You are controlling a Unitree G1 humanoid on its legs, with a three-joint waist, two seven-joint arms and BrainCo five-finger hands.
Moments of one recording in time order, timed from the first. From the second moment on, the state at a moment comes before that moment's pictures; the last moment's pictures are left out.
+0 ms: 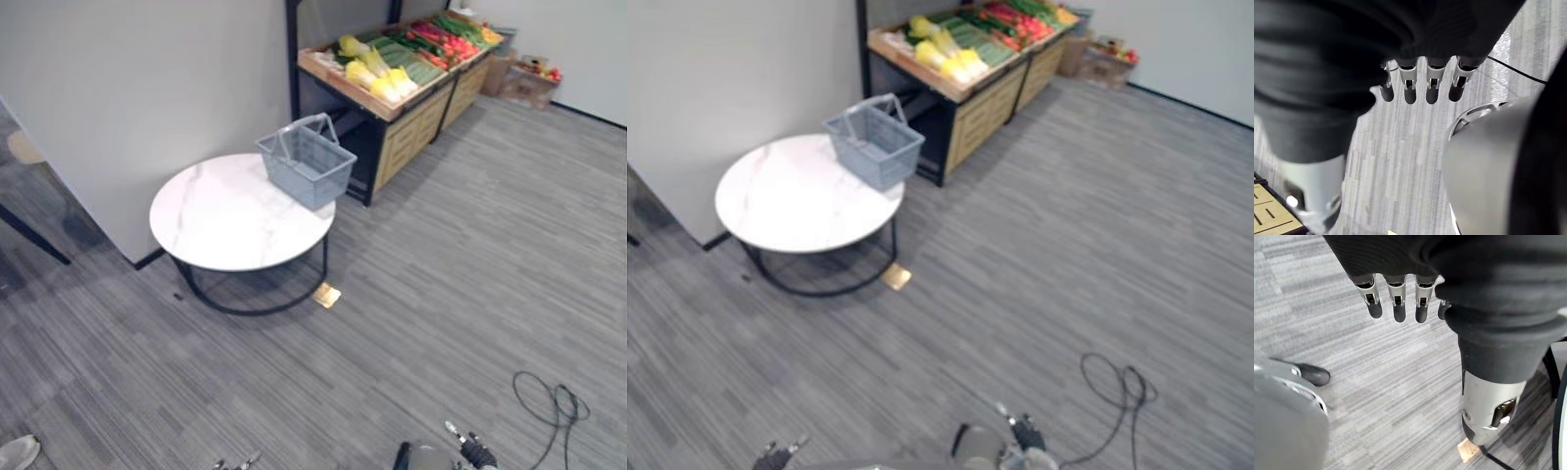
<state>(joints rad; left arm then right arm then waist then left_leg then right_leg) 0.12 0.07 0.24 1.10 -0.29 -0.15 0.13 0.04 -0.03 -0.31 1.11 0.24 -0.16 -0.04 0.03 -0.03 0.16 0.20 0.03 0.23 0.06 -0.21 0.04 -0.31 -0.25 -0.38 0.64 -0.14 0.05</state>
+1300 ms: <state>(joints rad) 0.12 0.08 0.21 1.09 -0.30 -0.14 0.15 0.02 -0.07 -0.19 1.14 0.16 -0.14 -0.04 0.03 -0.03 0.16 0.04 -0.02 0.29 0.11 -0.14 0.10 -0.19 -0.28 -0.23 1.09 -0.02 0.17</state>
